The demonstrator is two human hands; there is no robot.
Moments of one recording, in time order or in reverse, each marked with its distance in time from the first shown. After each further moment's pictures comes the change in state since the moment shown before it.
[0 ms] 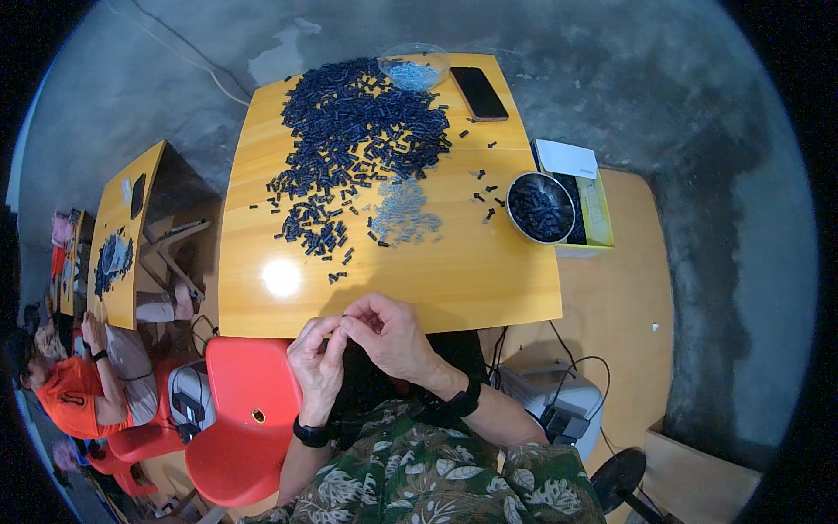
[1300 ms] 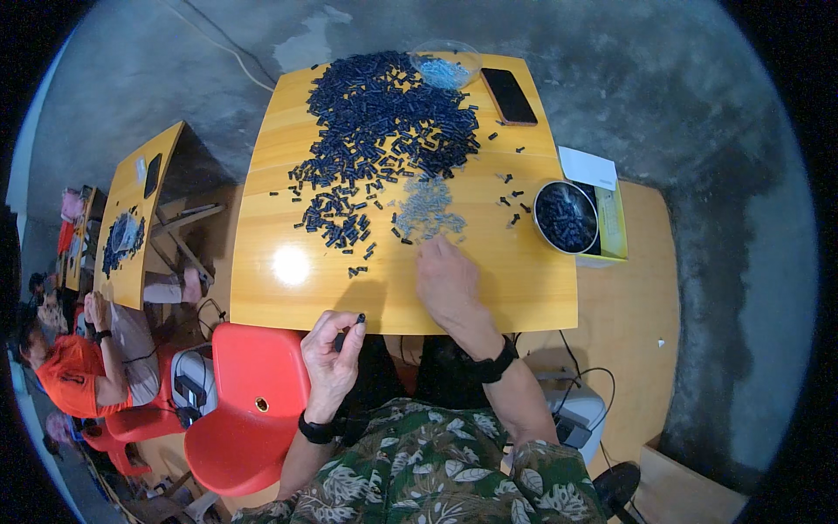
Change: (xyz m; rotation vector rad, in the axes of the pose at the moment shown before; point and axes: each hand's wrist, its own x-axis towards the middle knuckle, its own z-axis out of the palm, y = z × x) left_hand 0.005 0.005 -0.004 0.007 -0.001 0.064; right_hand 0.057 0.011 -0.053 -1.194 0.189 -0.371
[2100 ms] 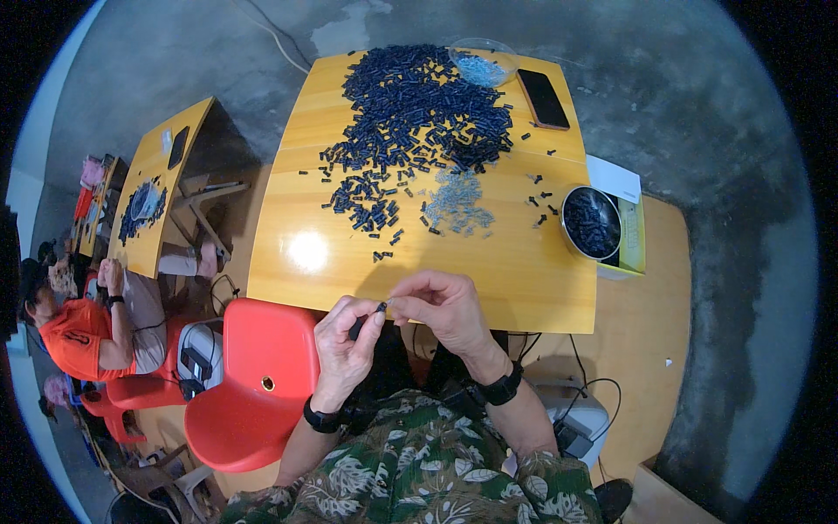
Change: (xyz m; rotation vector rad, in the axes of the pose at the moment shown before) left_hand -0.003 0.012 -0.008 0.026 0.005 0.063; right_hand -0.029 -0.044 -0.021 1.599 -0.388 0.351
